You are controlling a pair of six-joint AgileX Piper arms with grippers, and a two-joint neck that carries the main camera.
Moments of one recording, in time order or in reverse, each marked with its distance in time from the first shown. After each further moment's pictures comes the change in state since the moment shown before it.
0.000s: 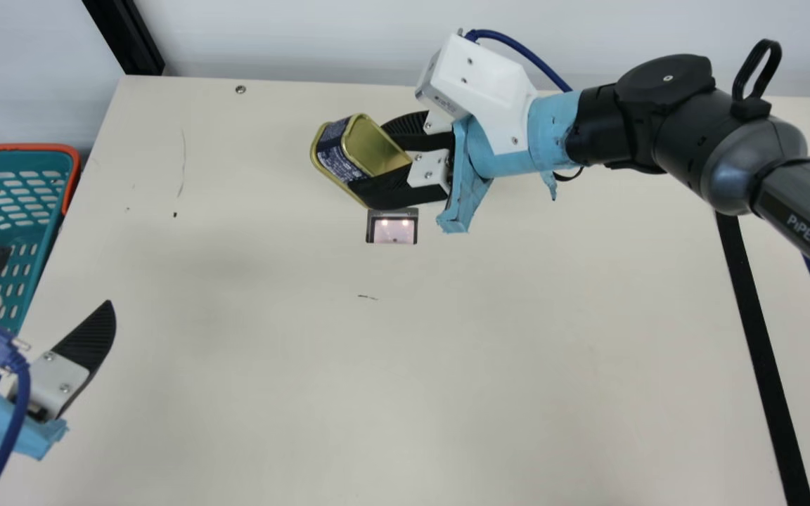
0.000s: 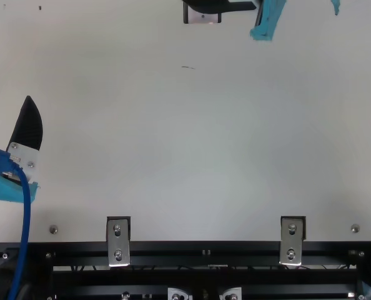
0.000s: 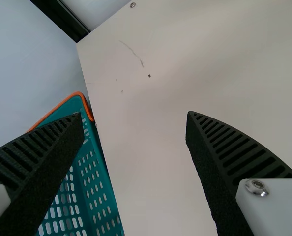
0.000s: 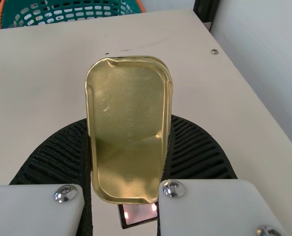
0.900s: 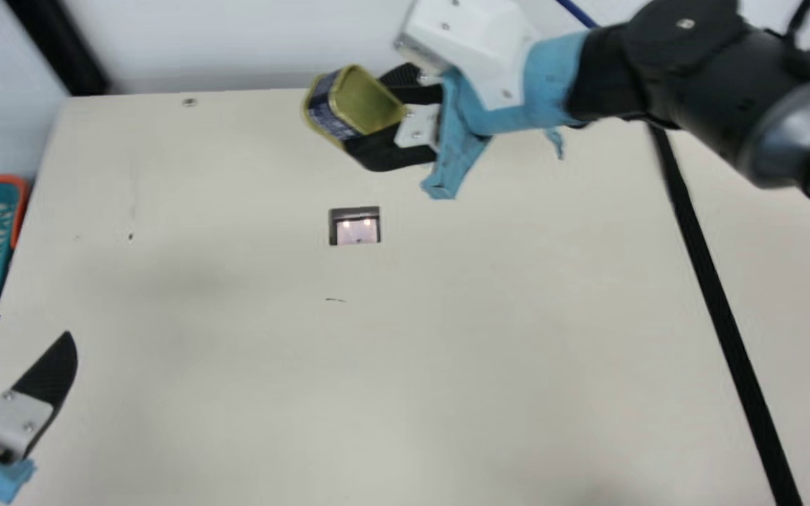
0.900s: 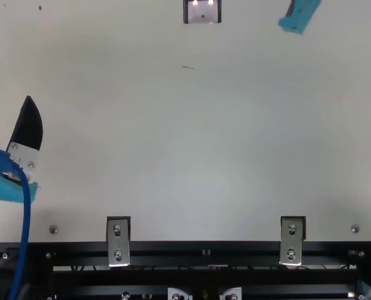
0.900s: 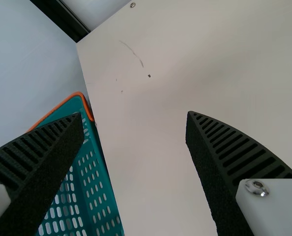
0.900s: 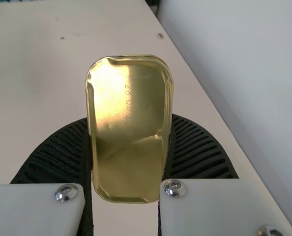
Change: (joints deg) left arm 0.0 0.0 0.0 0.0 0.0 0.0; right arm -1.1 -13.6 2.8 -17.5 -9.1 17.6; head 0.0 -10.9
